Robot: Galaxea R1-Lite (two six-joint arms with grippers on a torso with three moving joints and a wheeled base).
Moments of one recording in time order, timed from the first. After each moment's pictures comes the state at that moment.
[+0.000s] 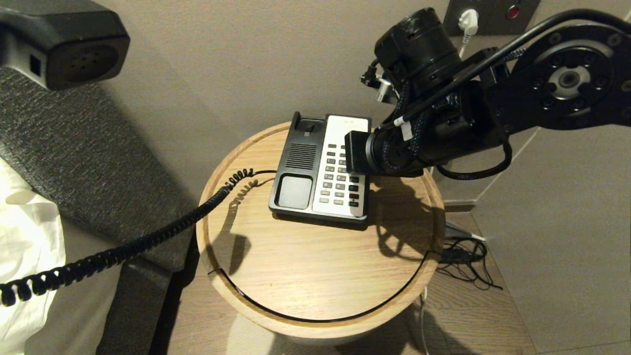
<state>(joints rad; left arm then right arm) -0.72 0.98 -1.63 0.80 0.01 -0.78 0.77 1.95 -1.91 0.64 -0.20 0.47</state>
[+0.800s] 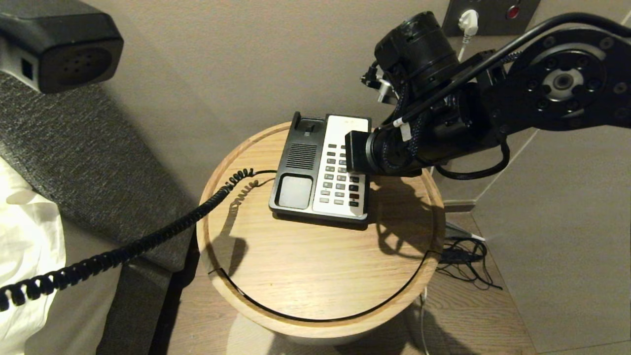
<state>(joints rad) -0.72 0.97 -1.62 0.80 0.01 -0.78 0.76 1.95 -1.91 0.64 -0.20 0.47</state>
